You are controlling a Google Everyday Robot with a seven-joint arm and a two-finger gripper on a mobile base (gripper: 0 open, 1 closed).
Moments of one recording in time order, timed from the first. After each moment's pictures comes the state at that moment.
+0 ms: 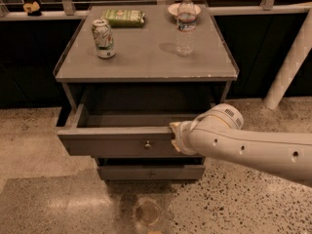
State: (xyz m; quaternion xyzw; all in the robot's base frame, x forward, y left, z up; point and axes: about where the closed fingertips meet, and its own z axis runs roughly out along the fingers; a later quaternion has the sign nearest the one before) arm 0.557 -0.090 0.641 -0.73 0.62 -0.12 0.27
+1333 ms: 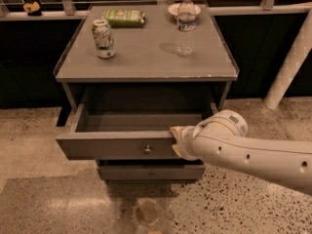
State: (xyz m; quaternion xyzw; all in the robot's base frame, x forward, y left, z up) arm 0.539 -0.093 0.639 -0.73 0.62 -0.12 0.27
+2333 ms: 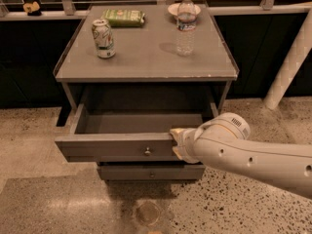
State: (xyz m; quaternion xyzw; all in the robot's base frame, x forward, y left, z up) arm 0.530 -0.093 0.639 -0.74 0.61 -0.12 0.27
